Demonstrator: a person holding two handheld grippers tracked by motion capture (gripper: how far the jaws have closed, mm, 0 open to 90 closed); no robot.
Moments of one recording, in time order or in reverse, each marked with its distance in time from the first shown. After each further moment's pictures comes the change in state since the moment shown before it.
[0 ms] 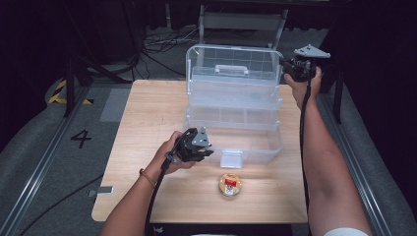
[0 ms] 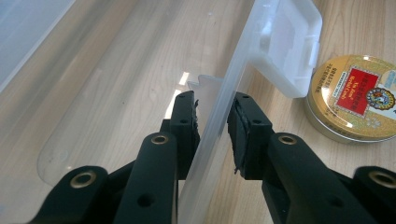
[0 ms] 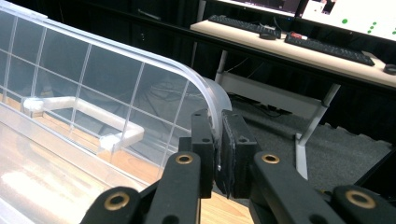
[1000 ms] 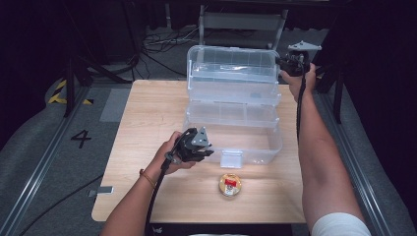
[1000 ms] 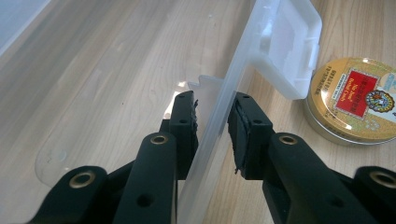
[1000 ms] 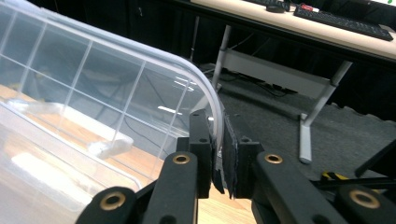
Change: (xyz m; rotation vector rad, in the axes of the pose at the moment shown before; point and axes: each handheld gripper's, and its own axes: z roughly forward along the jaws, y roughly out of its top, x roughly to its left) left arm 0.001 -0.001 0.000 -0.012 -0.007 -0.007; right arm -0.011 -0.001 0.037 0.106 0.010 0.004
